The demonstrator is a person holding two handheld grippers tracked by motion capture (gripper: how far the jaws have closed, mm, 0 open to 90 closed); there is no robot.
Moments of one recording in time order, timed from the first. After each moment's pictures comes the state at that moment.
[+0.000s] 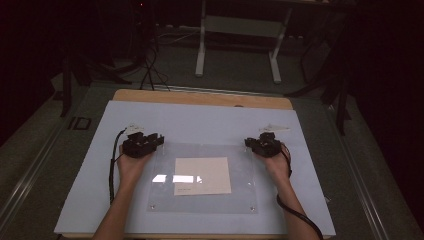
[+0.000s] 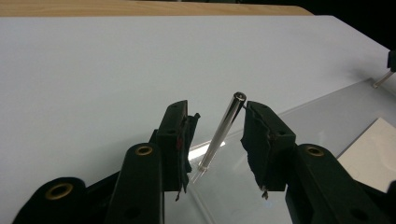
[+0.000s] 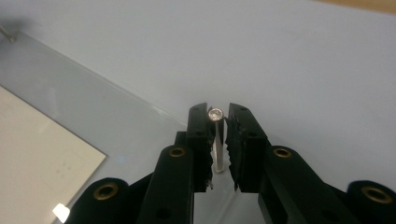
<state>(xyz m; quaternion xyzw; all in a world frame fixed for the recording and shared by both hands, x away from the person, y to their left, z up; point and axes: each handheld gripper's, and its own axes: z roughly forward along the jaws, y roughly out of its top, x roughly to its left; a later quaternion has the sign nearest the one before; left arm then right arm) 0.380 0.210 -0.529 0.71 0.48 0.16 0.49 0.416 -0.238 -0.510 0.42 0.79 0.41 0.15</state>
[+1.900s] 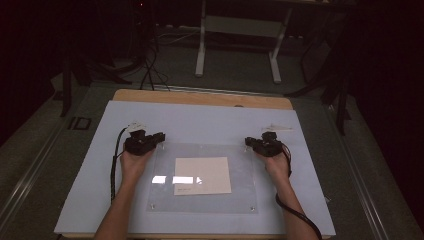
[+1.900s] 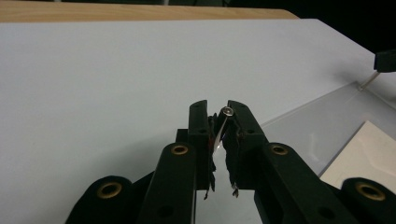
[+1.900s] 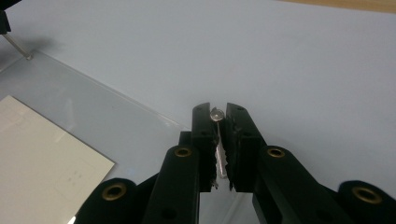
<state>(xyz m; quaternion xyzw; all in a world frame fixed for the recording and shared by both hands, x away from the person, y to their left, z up) 0.391 0.208 -0.529 0.72 0.46 0.14 0.50 0.418 -0.243 -0.512 0.44 0.77 0.44 0.13</state>
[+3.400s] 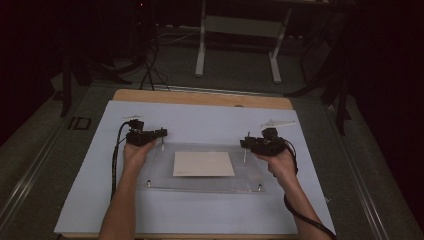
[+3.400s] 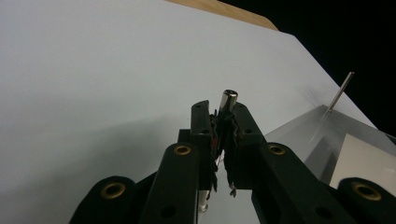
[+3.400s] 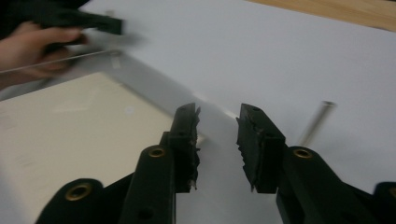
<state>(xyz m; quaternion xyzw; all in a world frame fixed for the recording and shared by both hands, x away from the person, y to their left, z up) 0.431 0.221 -0.543 0.68 0.51 0.01 0.53 0.385 -0.226 -0.450 0.39 0.80 0.44 0.08</state>
